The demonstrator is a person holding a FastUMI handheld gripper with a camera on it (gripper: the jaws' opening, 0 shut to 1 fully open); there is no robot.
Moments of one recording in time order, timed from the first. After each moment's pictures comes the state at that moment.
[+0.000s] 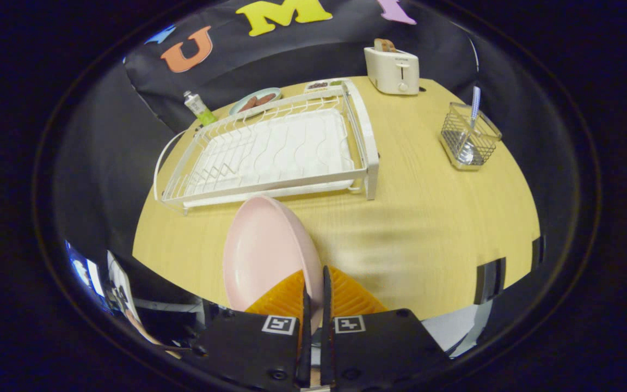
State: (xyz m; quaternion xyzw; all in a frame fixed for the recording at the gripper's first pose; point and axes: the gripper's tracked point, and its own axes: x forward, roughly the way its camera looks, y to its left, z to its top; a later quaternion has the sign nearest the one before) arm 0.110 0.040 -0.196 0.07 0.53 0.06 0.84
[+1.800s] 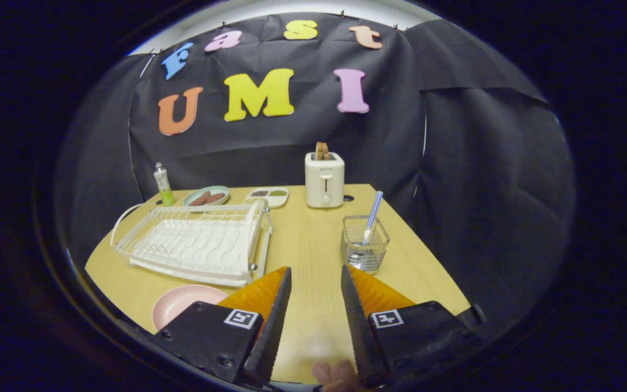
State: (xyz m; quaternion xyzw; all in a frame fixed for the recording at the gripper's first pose) arm 0.160 -0.101 -0.087 -0.02 0.20 -0.05 0.98
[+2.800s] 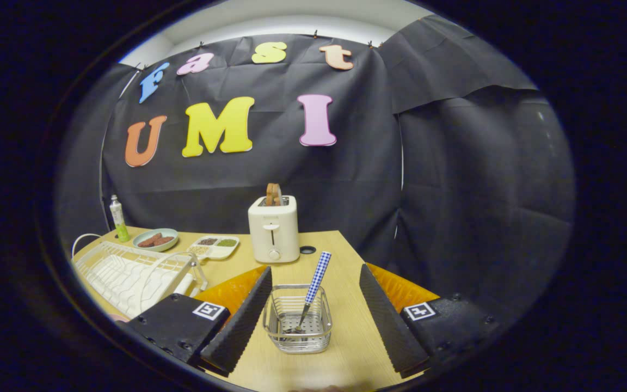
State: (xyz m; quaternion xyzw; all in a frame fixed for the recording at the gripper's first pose) arm 0.318 -0.213 -0.092 -0.01 0.12 -0.08 0.99
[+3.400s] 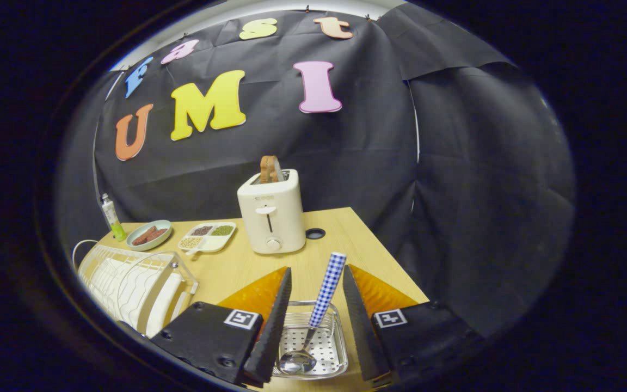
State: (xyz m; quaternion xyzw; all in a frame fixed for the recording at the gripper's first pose) arm 0.385 -0.218 -0.116 0.01 0.19 -0.07 0.98
